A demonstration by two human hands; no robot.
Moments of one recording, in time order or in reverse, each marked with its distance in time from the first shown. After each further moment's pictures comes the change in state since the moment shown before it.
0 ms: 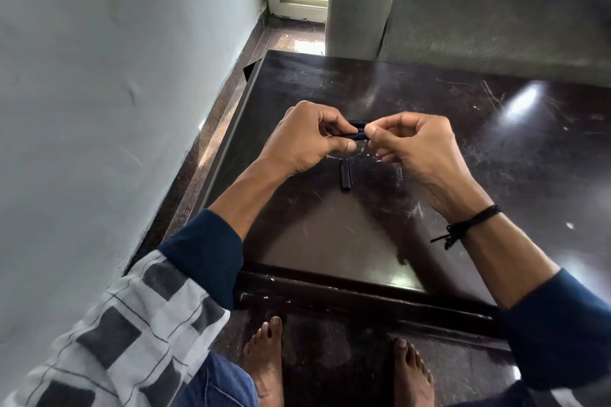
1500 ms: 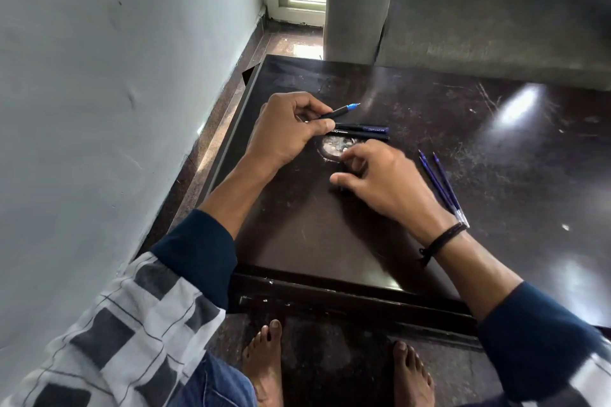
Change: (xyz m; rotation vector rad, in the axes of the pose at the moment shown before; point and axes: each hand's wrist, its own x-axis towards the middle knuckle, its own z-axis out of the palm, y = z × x) left_hand 0.005 -0.008 -0.012 -0.069 0.240 -0.059; right_hand -0.019 0.008 0.032 -0.783 -0.131 -0.220
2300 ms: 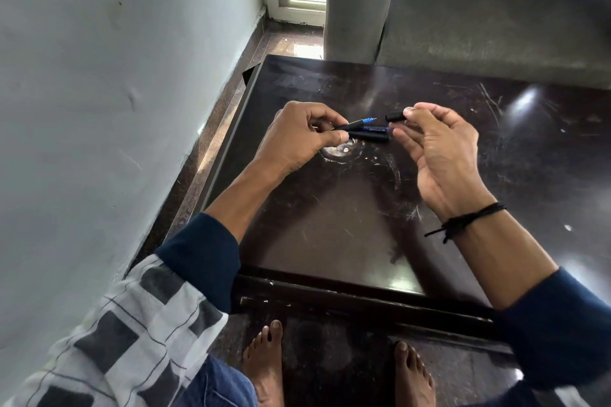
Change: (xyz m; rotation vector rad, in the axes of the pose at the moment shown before) left_hand -0.009 0.010 0.005 0.040 -0.129 0.016; right_hand 0.016 0.010 -0.041 1.376 0.487 0.509
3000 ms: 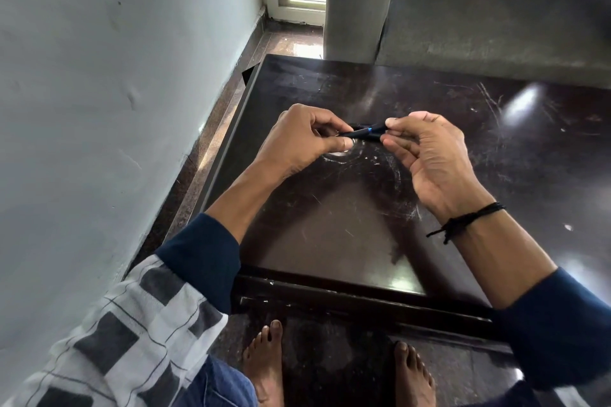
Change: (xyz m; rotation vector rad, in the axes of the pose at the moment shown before) left_hand -0.002 -0.001 0.002 0.017 -0.084 0.007; right_hand -0.002 0.003 -0.002 -0.008 -0.105 0.099
